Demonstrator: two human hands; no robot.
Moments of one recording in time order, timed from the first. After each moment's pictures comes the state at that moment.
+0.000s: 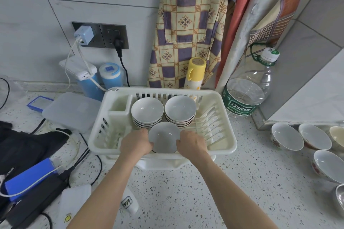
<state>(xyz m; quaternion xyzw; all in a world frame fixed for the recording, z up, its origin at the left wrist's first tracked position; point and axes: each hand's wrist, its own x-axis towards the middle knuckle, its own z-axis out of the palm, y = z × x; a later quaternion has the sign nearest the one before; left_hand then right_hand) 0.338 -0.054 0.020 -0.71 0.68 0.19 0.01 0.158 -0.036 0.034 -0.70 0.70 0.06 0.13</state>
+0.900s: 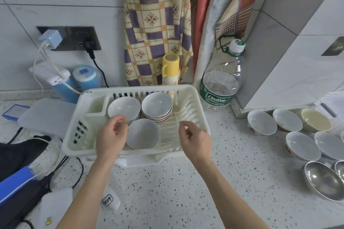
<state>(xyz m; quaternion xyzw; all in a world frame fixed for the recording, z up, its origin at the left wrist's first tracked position) 0.321 -0.023 0.049 -0.67 0.56 0.26 -0.42 0.095 0.024 0.059 -0.56 0.70 -0.42 0.14</state>
